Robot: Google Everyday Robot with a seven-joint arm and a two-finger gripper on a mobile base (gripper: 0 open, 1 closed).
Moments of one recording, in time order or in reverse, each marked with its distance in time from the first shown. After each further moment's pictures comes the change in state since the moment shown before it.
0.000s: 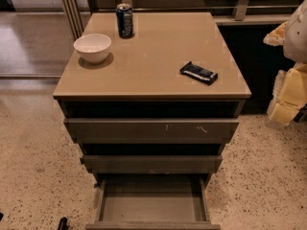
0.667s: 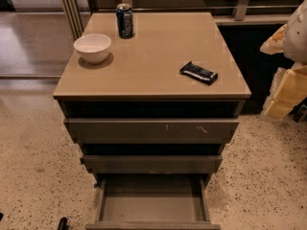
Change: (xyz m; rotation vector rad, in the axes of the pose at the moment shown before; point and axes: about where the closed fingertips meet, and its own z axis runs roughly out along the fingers) arm 0.000 0.000 0.000 0.000 0.000 0.000
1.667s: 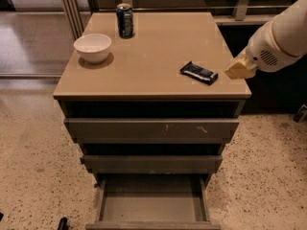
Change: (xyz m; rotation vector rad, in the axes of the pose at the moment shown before) arm -0.031 -0.078 0.078 0.142 -0.242 0.348
